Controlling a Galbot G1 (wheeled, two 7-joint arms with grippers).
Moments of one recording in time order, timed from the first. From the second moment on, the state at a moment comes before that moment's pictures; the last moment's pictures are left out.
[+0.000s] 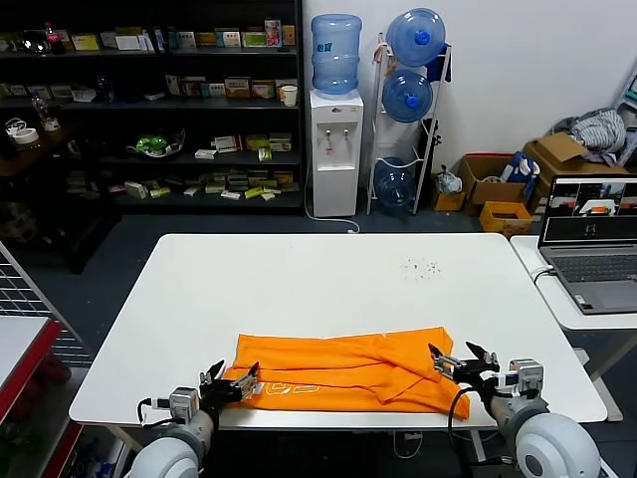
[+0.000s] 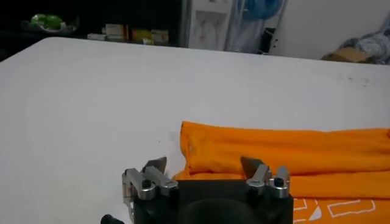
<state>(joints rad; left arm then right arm) 1.30 -0.96 -0.13 -1.84 -0.72 0.24 -0.33 -1.43 0.84 0.46 2.05 0.88 -0.49 0.29</state>
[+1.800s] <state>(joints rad) 1.26 -0.84 -0.21 -1.83 -0.82 0.31 -0.34 -1.38 0.86 0.41 2.01 0.88 -0.48 0.30</state>
